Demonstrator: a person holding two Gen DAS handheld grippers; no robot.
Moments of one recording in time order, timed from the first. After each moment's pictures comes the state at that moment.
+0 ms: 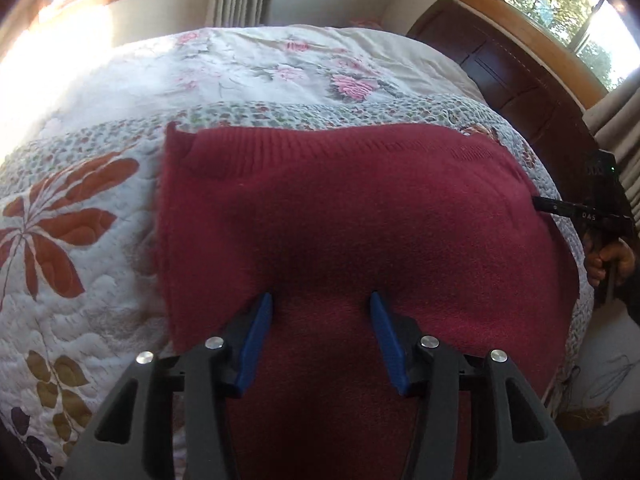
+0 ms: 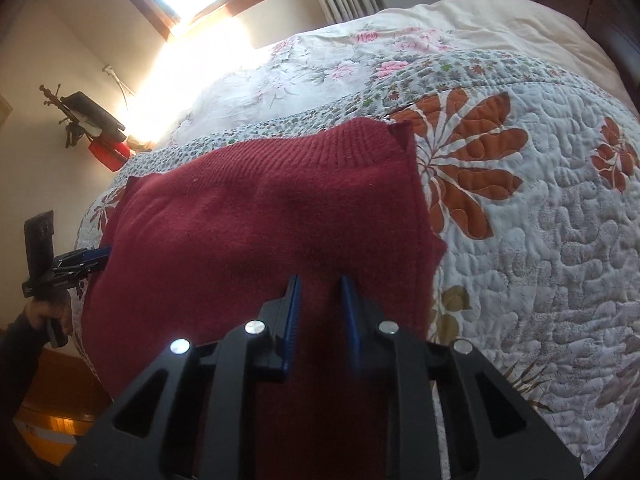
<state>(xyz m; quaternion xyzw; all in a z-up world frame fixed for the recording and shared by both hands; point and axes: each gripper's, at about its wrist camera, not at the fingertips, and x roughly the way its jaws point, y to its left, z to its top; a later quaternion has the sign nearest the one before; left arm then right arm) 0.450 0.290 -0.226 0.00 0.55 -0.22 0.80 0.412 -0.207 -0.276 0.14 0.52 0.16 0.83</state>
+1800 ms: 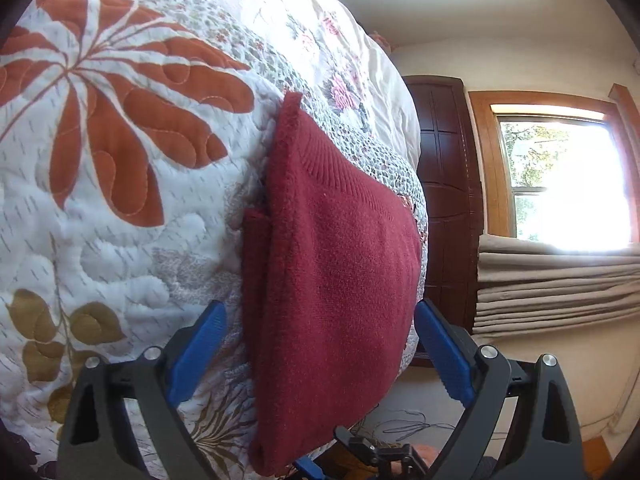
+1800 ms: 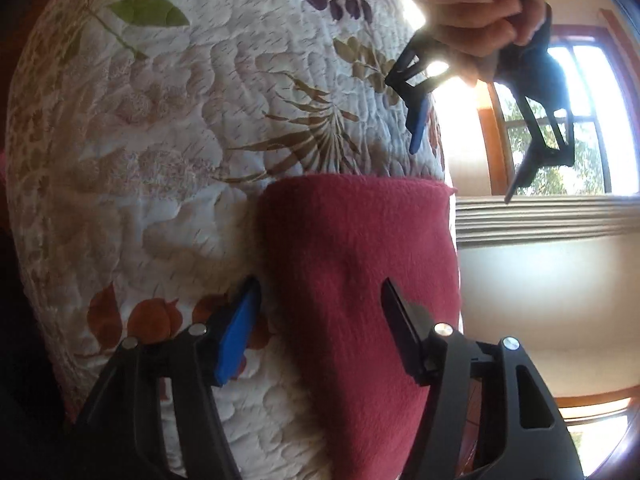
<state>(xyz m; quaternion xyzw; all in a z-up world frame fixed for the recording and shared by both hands) 0.512 0.412 -0.267 -0.36 0.62 -0.31 0.62 0.218 0.268 -0.310 -0.63 0.30 0.22 0.69</state>
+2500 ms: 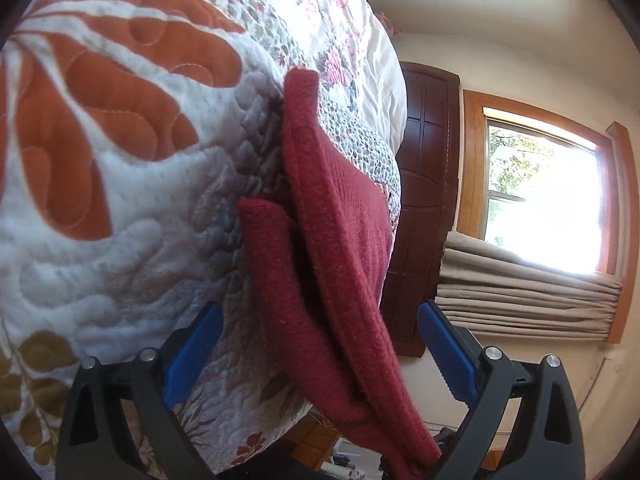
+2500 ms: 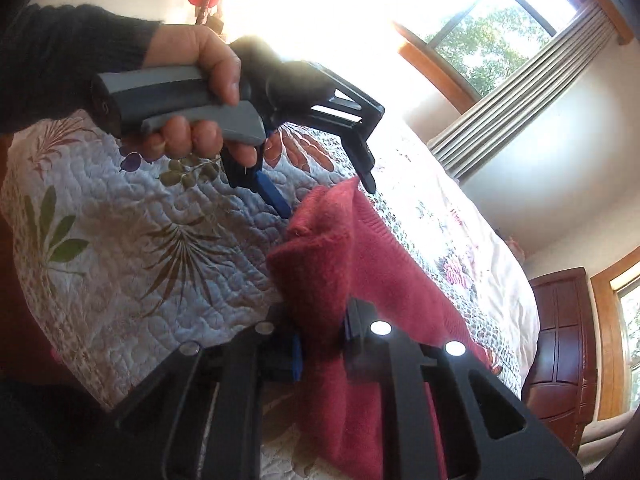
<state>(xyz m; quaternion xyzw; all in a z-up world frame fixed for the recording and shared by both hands) 0.546 0.382 -0.293 -0.42 0.66 -0.34 0.52 0.299 0.225 -0.161 -0.36 0.37 0.18 0.84</state>
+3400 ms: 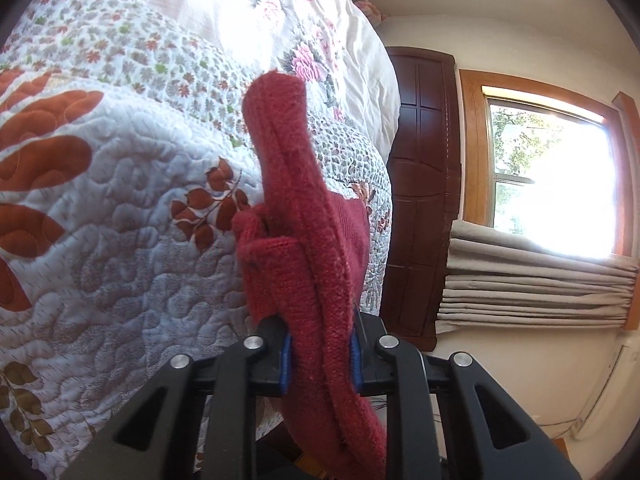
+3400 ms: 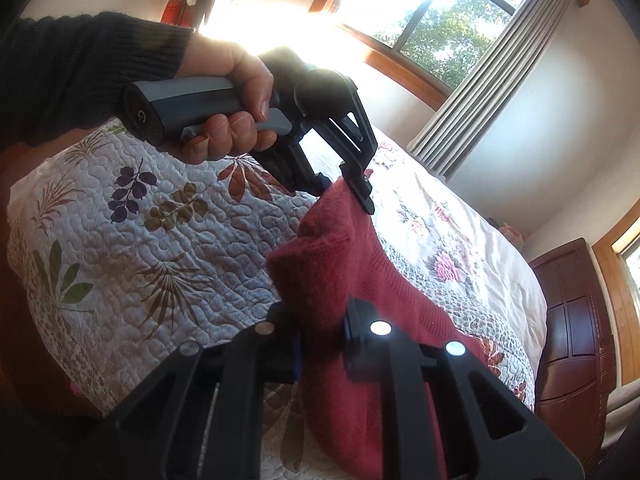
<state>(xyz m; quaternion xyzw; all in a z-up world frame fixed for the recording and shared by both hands) 0.589 0.312 -0.206 -0.36 0.66 -0.35 0.56 0.299 0.189 -0.123 -0.28 0.35 0.16 0.88</state>
